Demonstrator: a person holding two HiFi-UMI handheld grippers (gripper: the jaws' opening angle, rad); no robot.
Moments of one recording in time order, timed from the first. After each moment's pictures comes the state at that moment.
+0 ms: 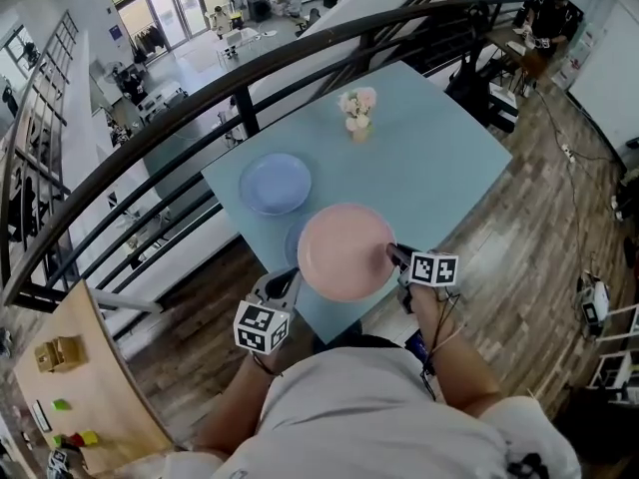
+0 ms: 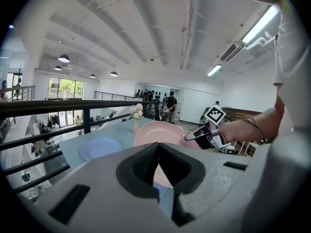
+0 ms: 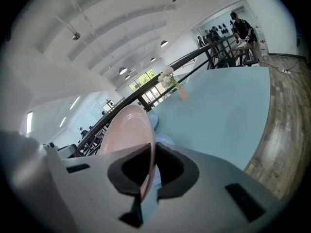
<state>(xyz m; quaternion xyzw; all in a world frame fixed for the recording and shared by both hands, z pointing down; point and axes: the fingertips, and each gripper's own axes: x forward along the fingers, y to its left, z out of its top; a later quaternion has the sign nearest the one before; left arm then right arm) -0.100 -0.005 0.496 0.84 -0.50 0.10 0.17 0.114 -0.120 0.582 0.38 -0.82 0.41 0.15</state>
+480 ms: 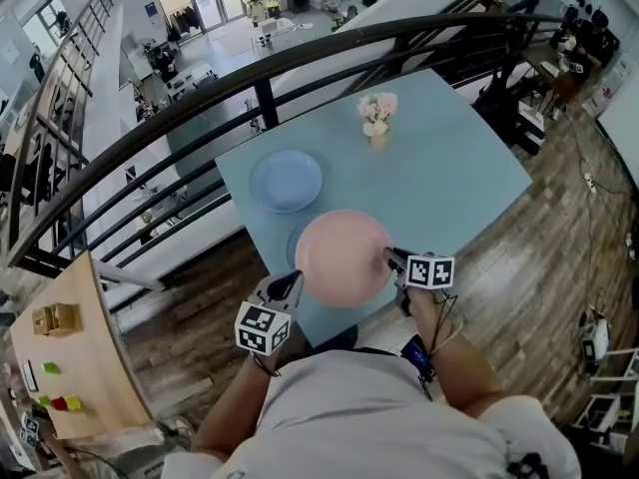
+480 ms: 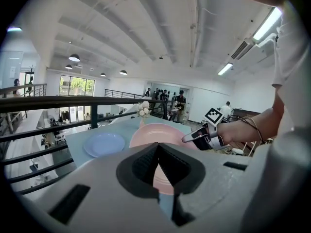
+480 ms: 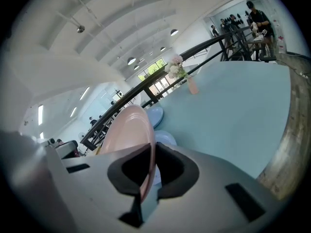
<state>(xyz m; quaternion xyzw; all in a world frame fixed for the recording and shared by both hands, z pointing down) -0.085 -0.011 0.505 0.81 -0.55 0.11 0.19 0.099 -0.144 0.600 0.31 -0.84 0.40 0.20</state>
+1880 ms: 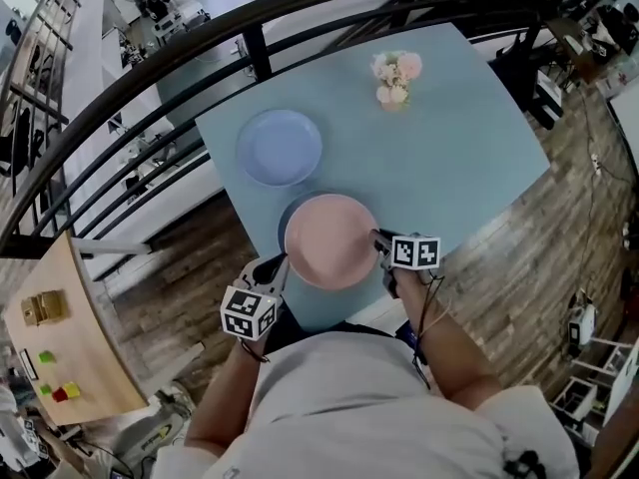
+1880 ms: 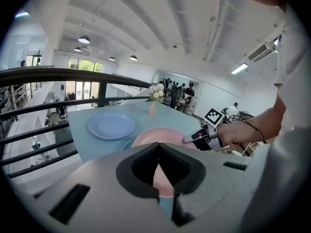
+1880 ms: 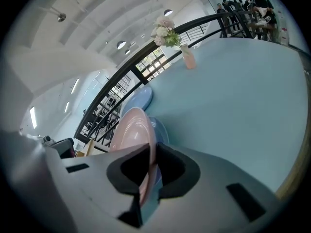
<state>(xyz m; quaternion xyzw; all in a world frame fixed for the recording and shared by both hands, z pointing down) -0.128 -0.048 0.587 0.77 -0.55 0.12 0.28 0.058 -0.170 0.700 0.29 -0.79 0.45 0.28</state>
